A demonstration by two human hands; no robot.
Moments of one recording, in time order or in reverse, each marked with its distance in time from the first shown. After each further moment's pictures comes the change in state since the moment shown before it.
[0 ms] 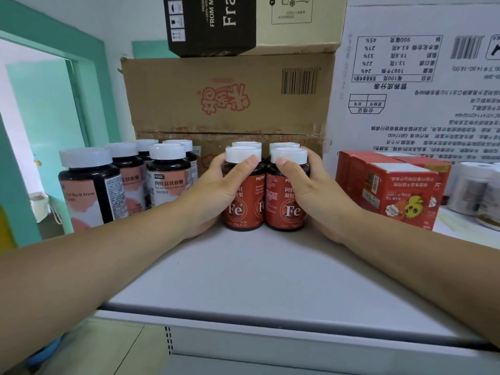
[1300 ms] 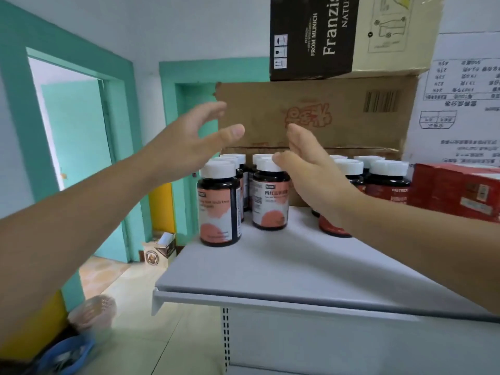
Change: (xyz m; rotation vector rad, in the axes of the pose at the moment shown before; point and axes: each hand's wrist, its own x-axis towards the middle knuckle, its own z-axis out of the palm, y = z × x) left_hand -0.052 0.095 -0.189 0.771 0.106 0.382; right_hand -0.008 -0.068 0.157 -0.336 -0.052 -0.135
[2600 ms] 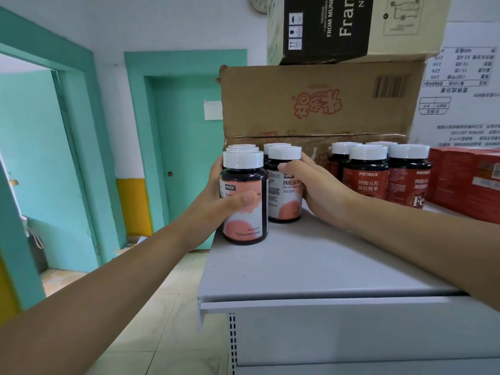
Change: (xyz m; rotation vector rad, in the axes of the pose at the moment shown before) left_hand -0.031 -0.093 0.064 -0.743 -0.268 -0.025; right_hand 0.028 0.057 0.039 0.349 -0.097 0.247
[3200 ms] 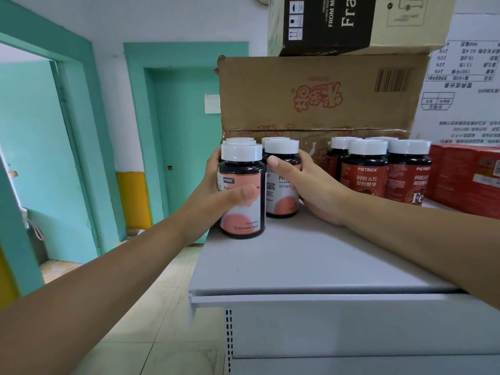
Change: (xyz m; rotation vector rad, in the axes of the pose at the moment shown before) left_hand 0.000 0.001 0.007 0.010 0.015 0.033; right_hand 0.005 0.008 0.002 -0.157 0.054 -0.044
